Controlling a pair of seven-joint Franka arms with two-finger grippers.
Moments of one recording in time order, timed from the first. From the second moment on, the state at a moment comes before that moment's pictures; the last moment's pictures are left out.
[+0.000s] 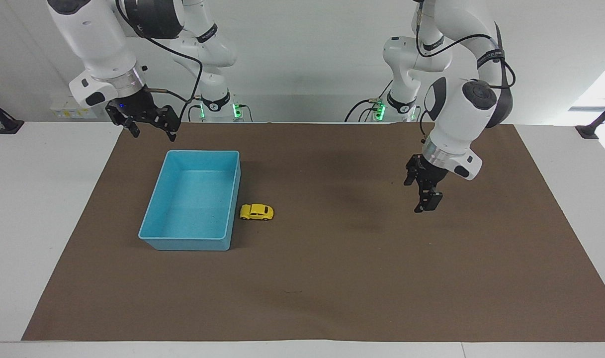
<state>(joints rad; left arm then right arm) -0.34 0.14 0.10 -1.86 -0.13 2.12 -1.74 -0.11 -0.01 0.12 -1.62 -0.01 1.55 0.14</state>
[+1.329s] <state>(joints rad) -0.33 0.06 0.13 -1.80 -0.13 1.91 -0.73 -0.05 0.02 0.12 -1.62 -0.01 1.62 0.32</state>
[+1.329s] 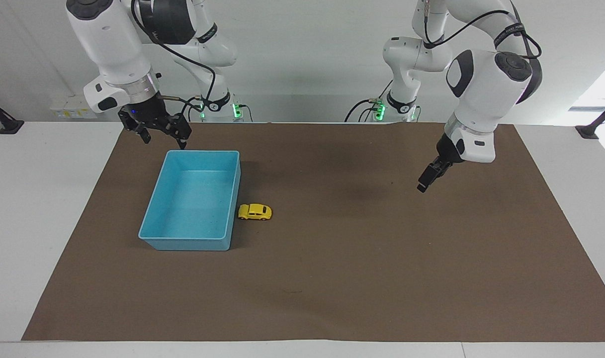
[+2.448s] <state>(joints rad) -0.05 0.03 0.15 -1.81 -0.08 1.81 0.14 0.14 0.14 0.13 -1.62 -0.01 1.72 1.26</state>
